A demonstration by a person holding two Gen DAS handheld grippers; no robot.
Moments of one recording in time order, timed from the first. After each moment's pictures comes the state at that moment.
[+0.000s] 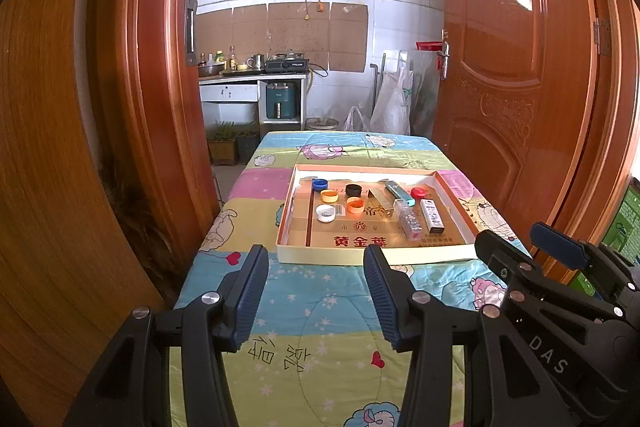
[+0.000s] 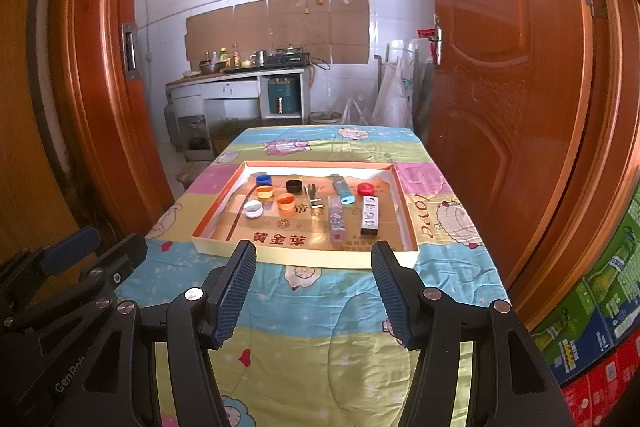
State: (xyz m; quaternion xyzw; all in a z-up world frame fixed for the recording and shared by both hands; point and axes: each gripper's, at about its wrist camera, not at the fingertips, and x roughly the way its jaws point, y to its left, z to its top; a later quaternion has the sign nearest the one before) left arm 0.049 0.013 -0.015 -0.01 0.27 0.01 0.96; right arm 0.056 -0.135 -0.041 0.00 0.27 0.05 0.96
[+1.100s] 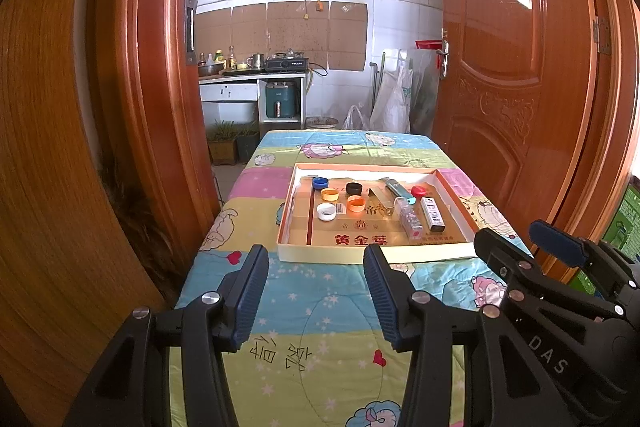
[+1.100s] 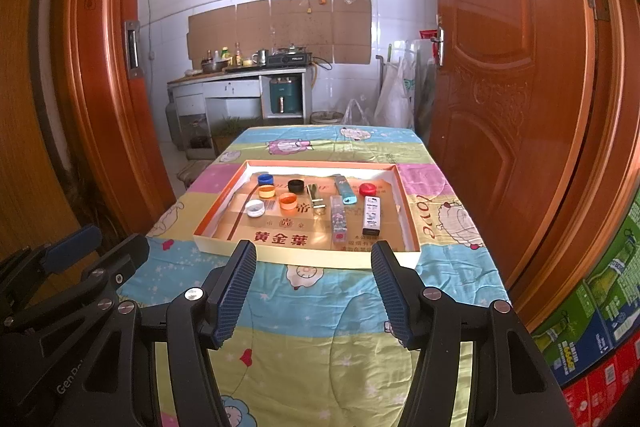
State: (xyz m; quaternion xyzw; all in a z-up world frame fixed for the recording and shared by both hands) left arm 0.049 0.014 -0.015 -0.01 0.27 0.01 0.96; right arm 0.056 -0.132 -0.042 0.00 0.27 0.05 0.96
